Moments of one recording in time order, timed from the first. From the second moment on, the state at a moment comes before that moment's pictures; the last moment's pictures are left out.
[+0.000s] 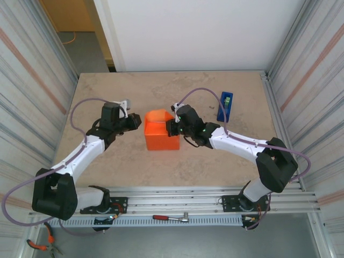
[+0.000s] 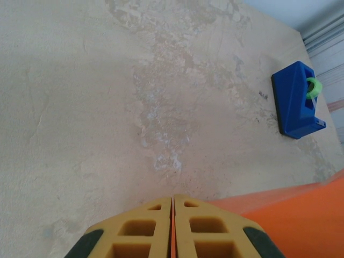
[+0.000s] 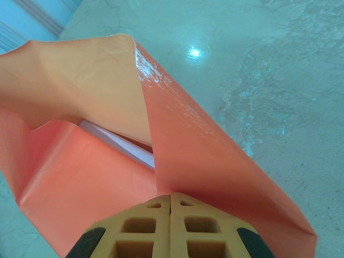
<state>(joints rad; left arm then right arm) -0.28 1.24 0.78 -0.15 0.29 -0.48 0.83 1.55 1.03 -0.09 0.00 0.53</state>
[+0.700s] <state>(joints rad) -0.45 1.24 0.80 -0.17 0.16 -0.47 0.83 1.55 1.03 -0.09 0.00 0.53</state>
